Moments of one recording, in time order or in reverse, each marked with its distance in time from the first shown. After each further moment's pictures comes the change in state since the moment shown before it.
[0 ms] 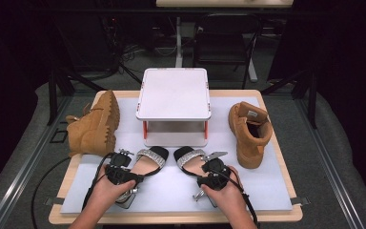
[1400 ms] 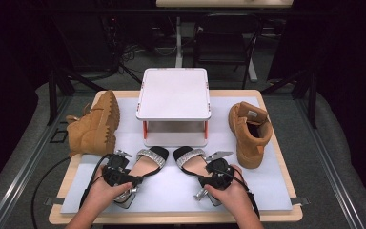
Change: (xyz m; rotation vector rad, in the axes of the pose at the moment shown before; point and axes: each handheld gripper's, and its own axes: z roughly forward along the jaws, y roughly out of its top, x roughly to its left) left arm 0.007 -0.007 -0.003 -0.038 -0.056 0.060; right arm -0.011 -0.004 -0.004 -0.048 0.083 -0.021
